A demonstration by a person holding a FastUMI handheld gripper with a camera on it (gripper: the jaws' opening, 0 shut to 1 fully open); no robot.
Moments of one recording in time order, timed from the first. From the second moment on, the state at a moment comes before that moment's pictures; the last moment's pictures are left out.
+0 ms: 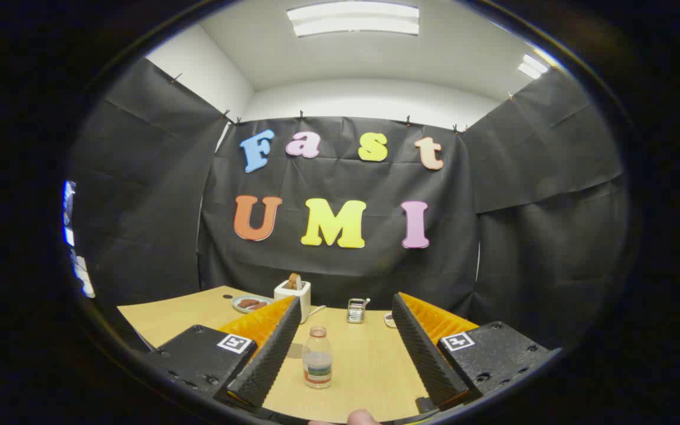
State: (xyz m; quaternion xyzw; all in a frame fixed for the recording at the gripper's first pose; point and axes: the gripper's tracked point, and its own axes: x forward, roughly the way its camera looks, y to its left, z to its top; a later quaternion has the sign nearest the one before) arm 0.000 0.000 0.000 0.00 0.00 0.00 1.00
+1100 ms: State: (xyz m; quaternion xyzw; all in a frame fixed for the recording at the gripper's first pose) arm -0.009 0.000 0.011 0.00 -0.01 0.00 1.00
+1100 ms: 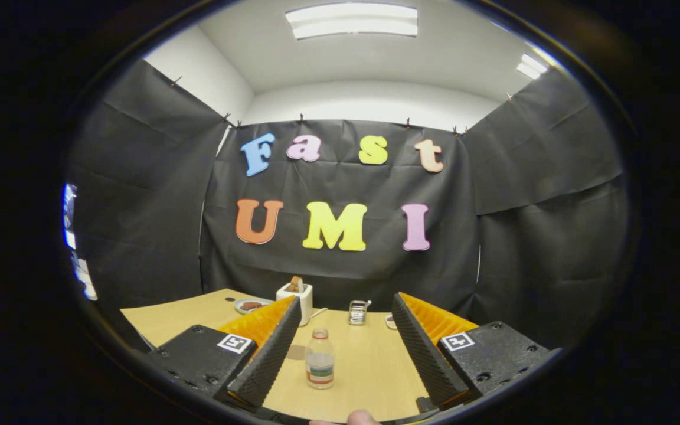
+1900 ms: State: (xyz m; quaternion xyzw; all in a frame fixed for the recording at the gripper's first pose) arm -0.012 0.001 -0.035 0.00 0.02 0.00 1.00
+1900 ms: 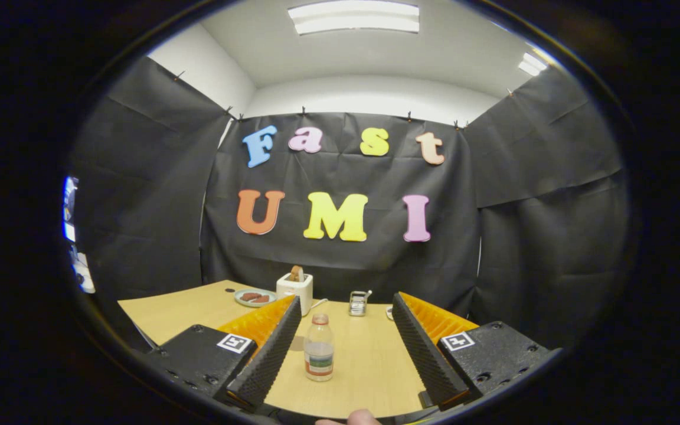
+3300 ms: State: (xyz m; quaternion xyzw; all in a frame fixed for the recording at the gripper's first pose) arm 0.129 0.045 -0.265 0.06 0.19 0.01 0.98
